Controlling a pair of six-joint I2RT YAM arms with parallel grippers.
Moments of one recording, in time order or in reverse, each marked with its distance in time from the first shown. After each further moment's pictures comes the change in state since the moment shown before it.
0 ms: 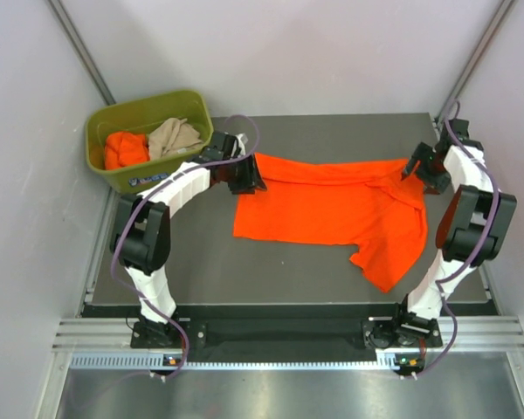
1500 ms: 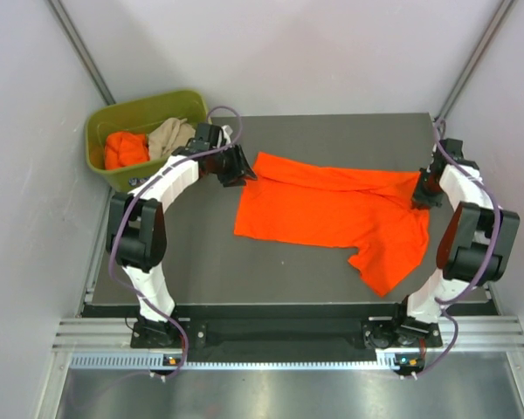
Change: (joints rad) left arm 0.092 0.007 0.058 -0.057 0.060 -0.055; right arm 0.013 -0.177 -0.281 0.024 0.072 -0.164
